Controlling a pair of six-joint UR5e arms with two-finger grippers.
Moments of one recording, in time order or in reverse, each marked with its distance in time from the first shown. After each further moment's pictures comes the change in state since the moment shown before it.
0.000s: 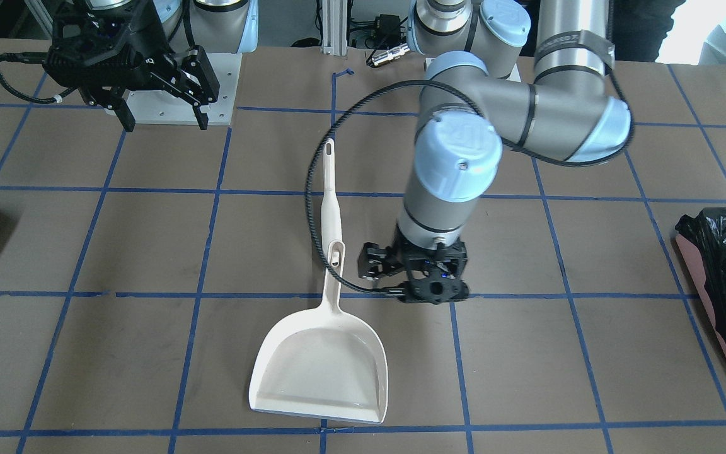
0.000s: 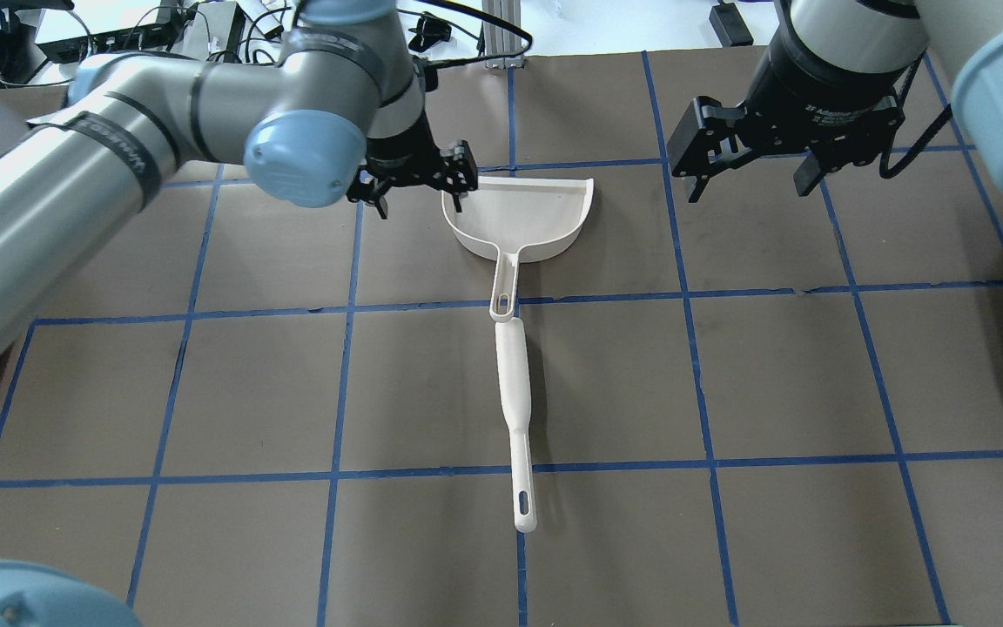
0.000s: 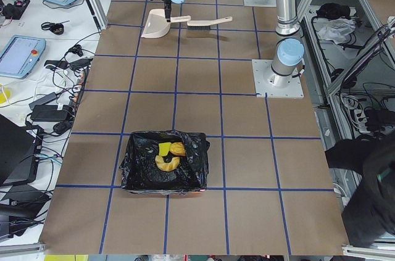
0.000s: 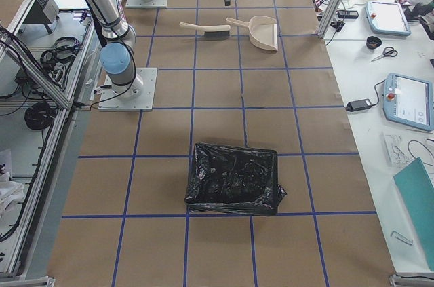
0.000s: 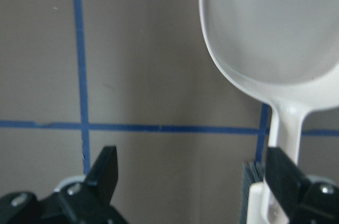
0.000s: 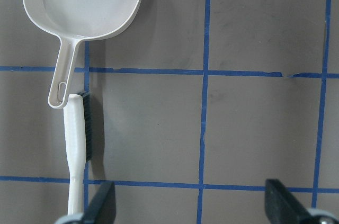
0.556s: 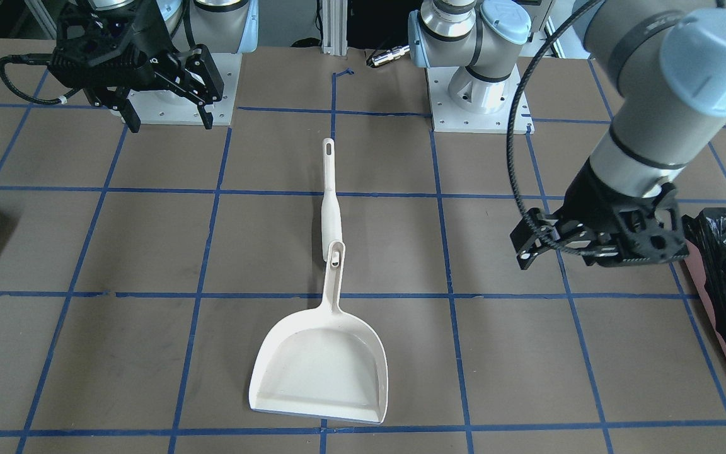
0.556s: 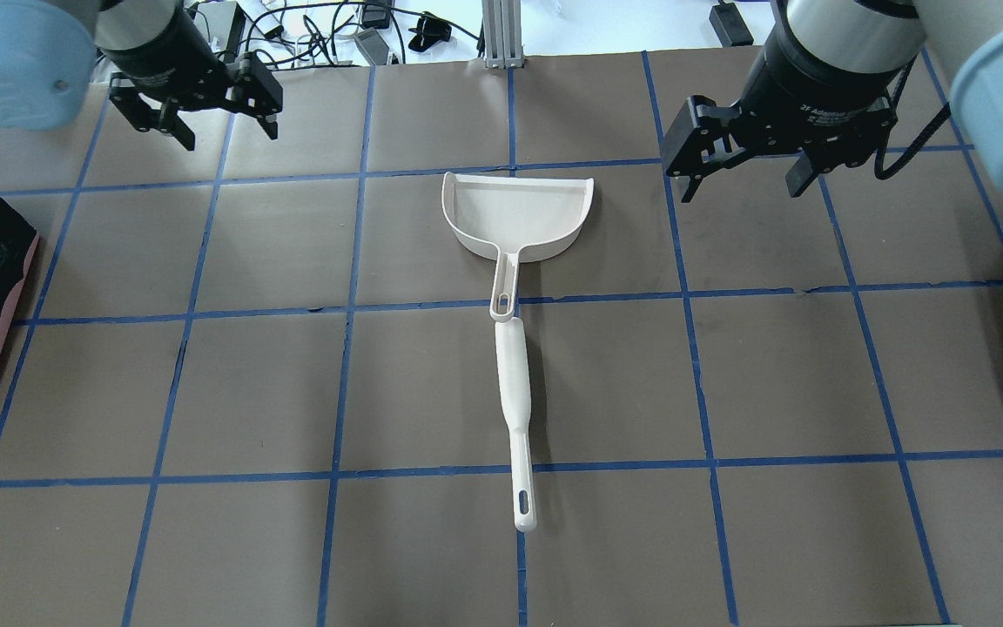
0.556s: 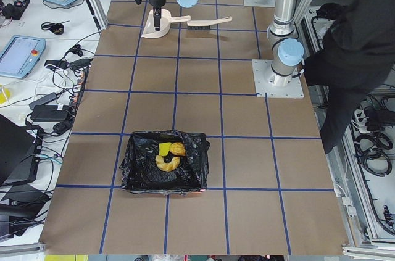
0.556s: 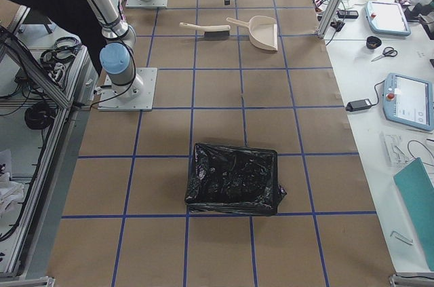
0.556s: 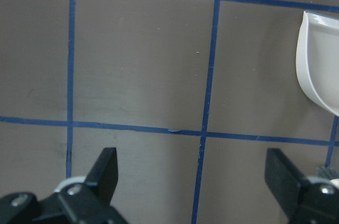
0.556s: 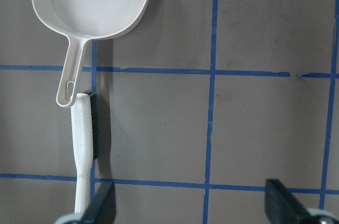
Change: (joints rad) left arm 0.264 0.171 0.039 -0.148 0.006 0.220; right arm 0.002 0.000 0.000 0.000 0.016 -0.001
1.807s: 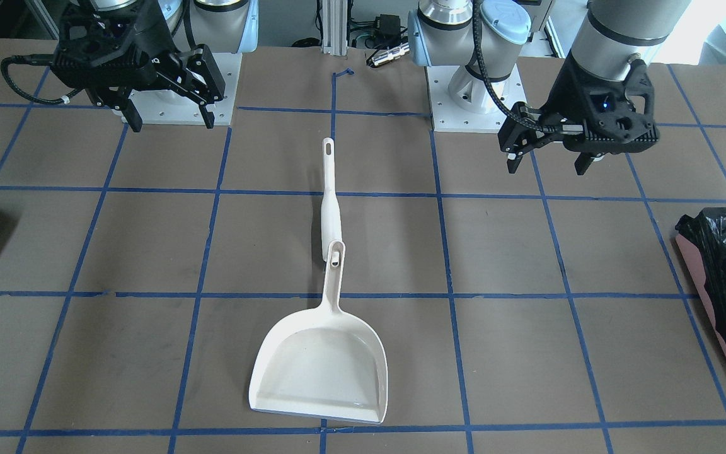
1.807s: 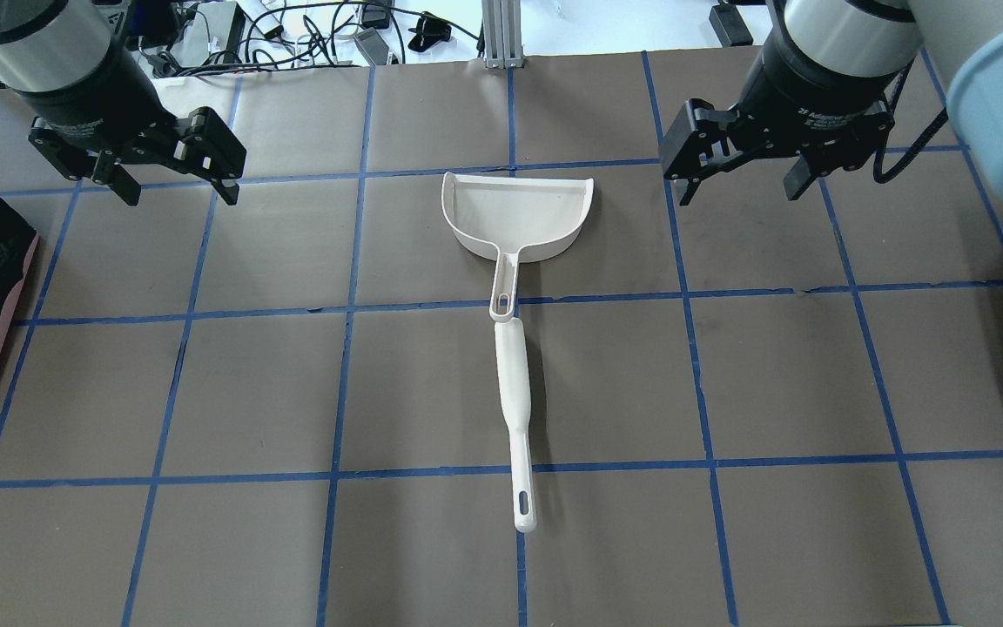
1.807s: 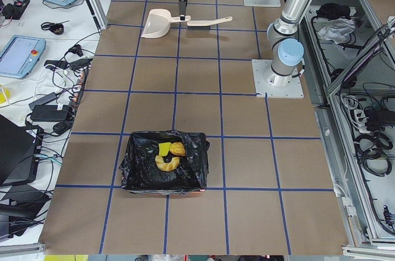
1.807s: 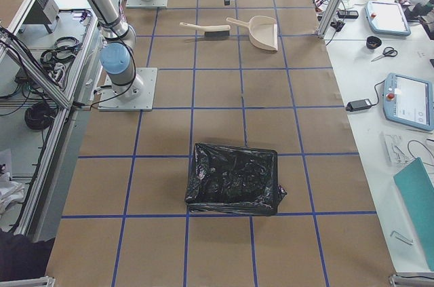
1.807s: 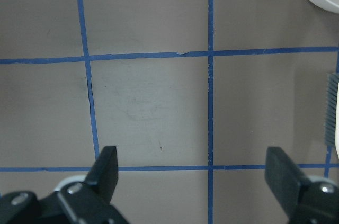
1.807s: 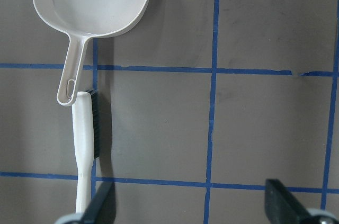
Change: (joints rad) left arm -0.060 0.201 -0.101 -0.168 0.070 0.096; right arm 0.001 -0.001 0.006 0.000 0.003 0.000
